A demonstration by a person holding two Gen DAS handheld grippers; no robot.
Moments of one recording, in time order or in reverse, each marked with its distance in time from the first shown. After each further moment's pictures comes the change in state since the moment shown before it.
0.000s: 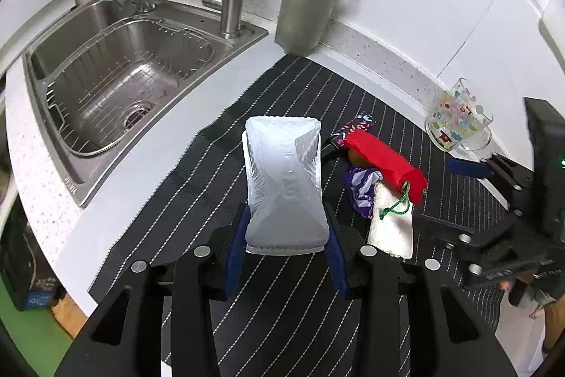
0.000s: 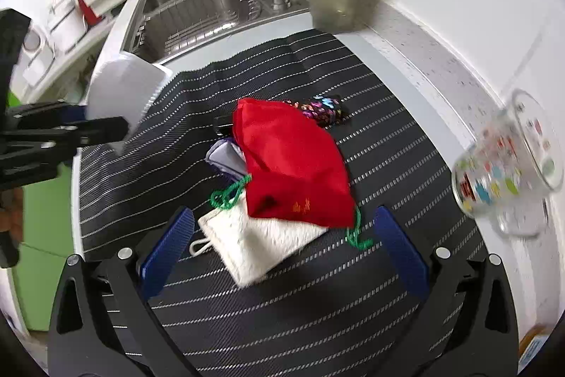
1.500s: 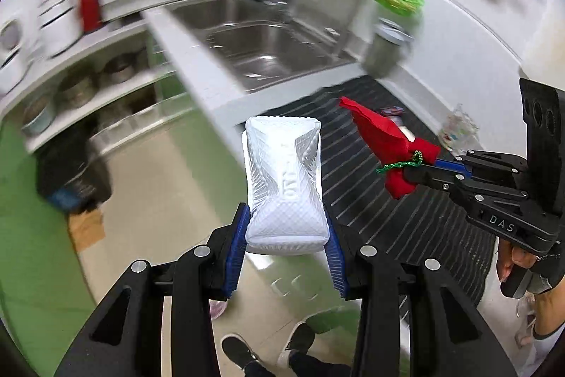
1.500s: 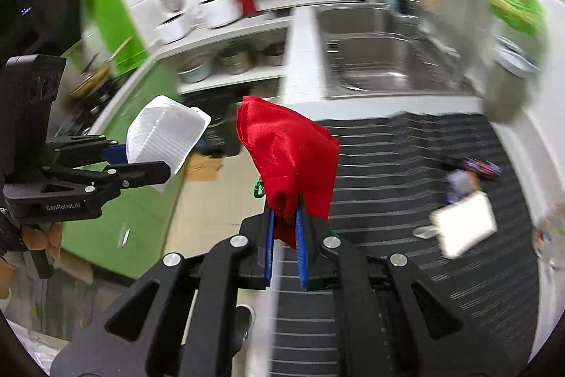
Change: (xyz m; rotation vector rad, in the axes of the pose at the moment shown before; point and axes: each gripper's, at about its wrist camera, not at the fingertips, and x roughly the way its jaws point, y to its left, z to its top) left arm -0.221 0.024 -0.220 -0.320 -0.176 0.231; right arm -0.133 0.210 -0.069 -0.376 -0.145 0.405
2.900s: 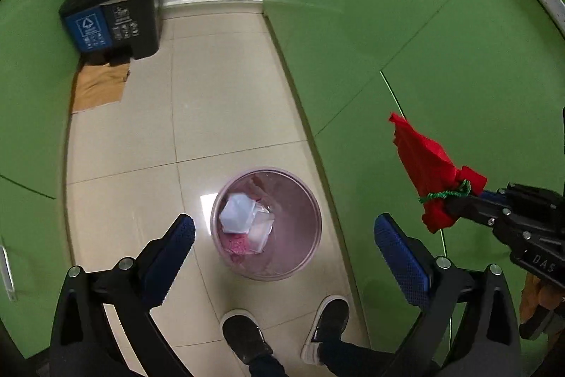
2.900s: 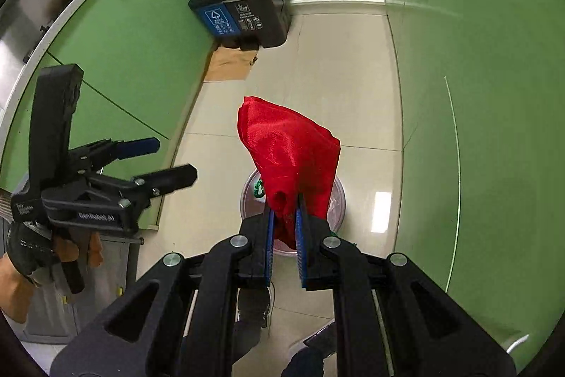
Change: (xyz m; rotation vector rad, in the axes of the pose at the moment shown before) left arm 0.269 0.289 -0.281 -0.372 0.161 0.076; right arm 0.411 0.112 -0.189 -0.020 0.338 0.094
